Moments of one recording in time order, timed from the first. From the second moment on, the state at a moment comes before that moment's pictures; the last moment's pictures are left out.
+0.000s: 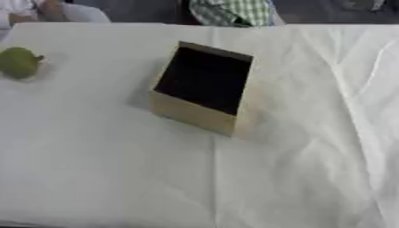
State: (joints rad) left arm -0.33 0.64 0.22 -1.90 -0.20 0.00 0.59; right arm -0.39 -0.45 -0.09 -1.98 0.24 -0.20 -0.47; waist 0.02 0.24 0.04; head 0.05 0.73
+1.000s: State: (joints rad) left arm -0.65 0.91 0.10 -1.33 -0.40 0.07 0.37; right arm -0.39 -0.46 -0.07 -1.98 0.24 -0.20 -0.46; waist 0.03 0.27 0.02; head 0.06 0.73
